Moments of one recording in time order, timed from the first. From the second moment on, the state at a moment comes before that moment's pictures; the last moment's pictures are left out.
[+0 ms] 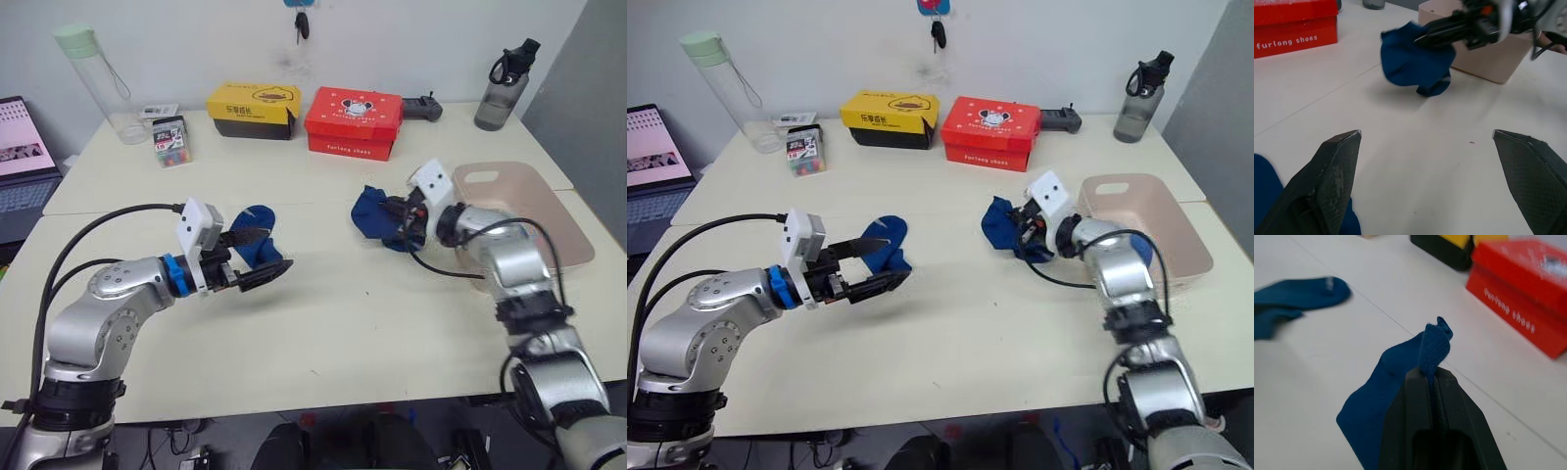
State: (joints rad) left arm -0.28 0.72 0.17 -0.27 -0.65 0.65 -0.89; right arm -0.69 -0.47 0.09 0.04 0.14 0.47 0.79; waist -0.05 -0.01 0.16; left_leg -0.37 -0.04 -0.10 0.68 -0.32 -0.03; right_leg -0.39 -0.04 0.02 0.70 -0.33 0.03
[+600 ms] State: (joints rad) left arm -0.11 0.92 0.18 -0.29 -0.59 0.60 -1.07; right arm -0.39 -0.46 0.50 -0.21 -0.17 0.04 0.72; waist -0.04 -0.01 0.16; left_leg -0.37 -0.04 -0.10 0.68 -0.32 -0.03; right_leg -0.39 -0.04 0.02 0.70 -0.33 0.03
